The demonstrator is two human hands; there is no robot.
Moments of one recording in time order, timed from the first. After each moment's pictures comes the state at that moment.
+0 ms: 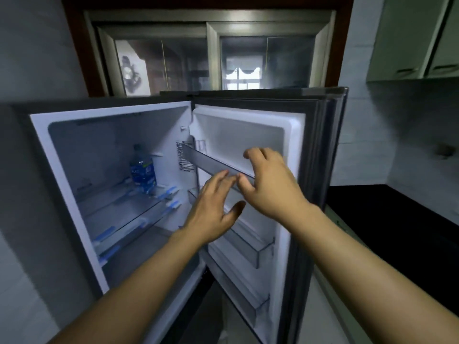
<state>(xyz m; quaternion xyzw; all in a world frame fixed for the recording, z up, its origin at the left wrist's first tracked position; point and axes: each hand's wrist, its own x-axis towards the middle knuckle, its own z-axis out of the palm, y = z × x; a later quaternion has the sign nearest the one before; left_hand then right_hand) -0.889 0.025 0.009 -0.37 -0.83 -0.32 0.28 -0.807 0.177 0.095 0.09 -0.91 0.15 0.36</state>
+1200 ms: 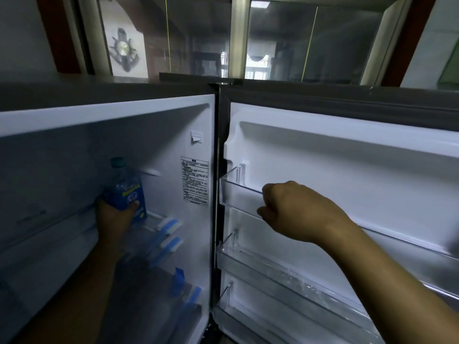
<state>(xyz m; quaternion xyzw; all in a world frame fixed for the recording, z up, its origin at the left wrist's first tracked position) -1.286 -0.155 -0.068 0.12 -0.75 -0.58 0.30 -1.085 0.172 0.103 0.05 -1.00 0.02 0.07</state>
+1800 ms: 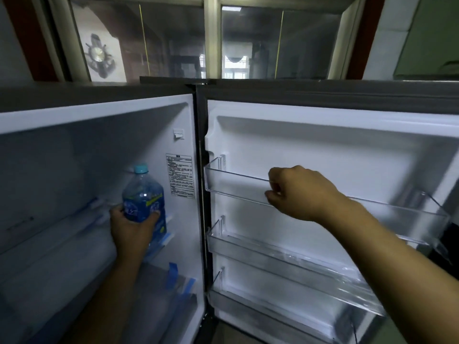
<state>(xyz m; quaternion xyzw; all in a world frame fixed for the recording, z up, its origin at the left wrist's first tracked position) -1.195 -0.093 -0.068 0.07 -0.72 -0.63 0.27 -1.041 0.209 0.099 0.02 -0.99 0.01 0.17</state>
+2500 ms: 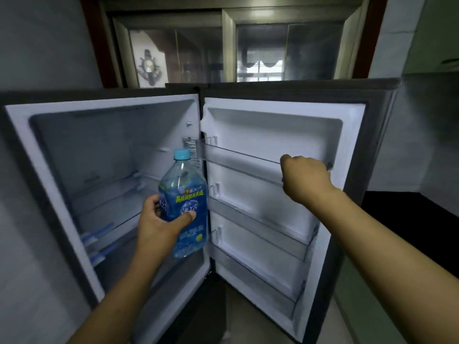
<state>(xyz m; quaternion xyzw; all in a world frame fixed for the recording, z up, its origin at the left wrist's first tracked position) -0.873 -0.020 -0.010 -0.02 -0.71 -0.67 0.21 -0.891 0.265 0.089 -0.01 -0.97 -0.11 0.23</state>
